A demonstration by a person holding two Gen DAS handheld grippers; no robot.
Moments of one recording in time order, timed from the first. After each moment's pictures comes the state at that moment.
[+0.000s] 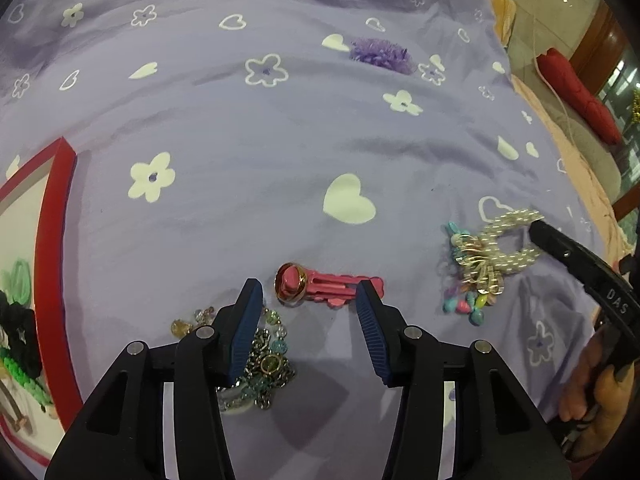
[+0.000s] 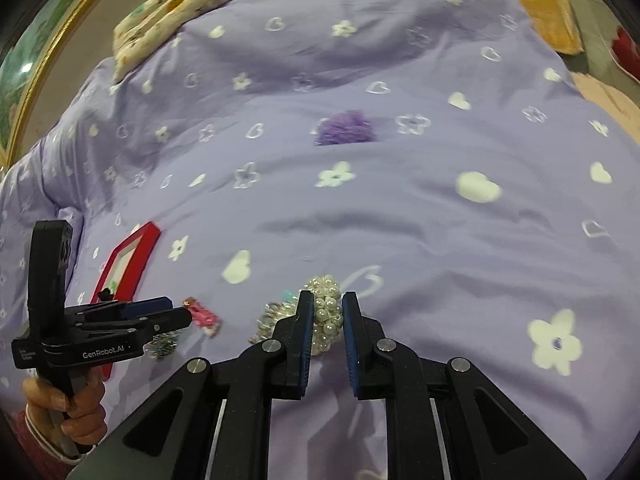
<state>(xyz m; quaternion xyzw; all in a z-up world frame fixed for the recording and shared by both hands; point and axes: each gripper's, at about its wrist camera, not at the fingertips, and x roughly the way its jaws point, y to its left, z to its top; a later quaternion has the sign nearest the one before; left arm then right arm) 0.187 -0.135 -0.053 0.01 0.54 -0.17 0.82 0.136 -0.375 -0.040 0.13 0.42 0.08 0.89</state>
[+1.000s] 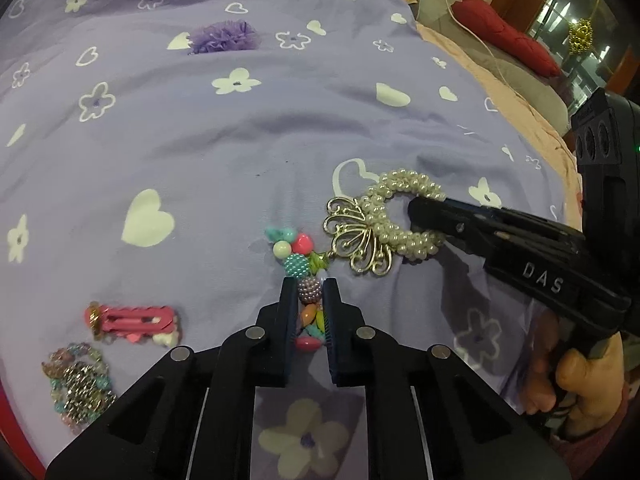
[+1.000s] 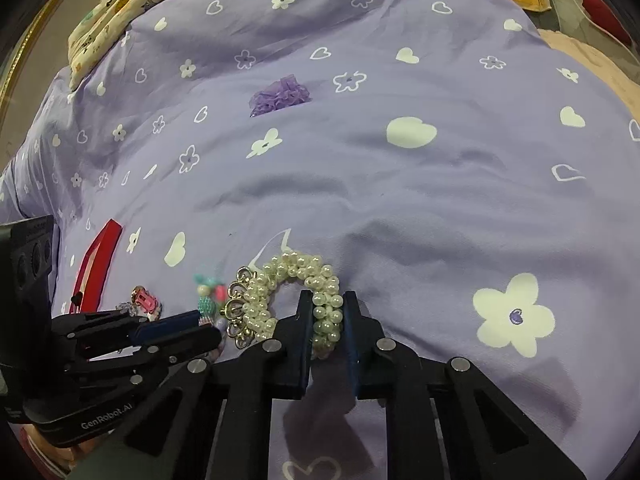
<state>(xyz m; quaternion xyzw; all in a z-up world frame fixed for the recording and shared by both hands) 0.163 -0.234 -0.059 0.06 0.52 -0.30 0.80 0.135 -0.405 -0.064 0.15 0.46 0.04 0.87</state>
